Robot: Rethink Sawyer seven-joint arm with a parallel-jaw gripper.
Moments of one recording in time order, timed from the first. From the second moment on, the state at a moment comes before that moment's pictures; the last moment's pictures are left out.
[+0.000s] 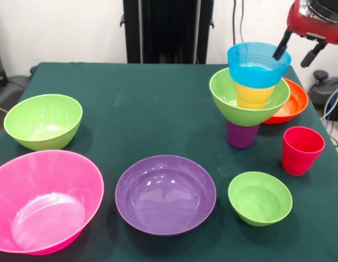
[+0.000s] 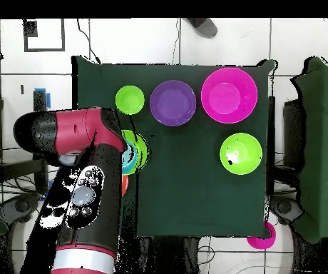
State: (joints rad) arm 0.28 -0.55 -0.24 1.32 0.06 1.08 2.00
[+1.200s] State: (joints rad) arm 0.09 -0.79 -0.22 1.34 0.08 1.09 2.00
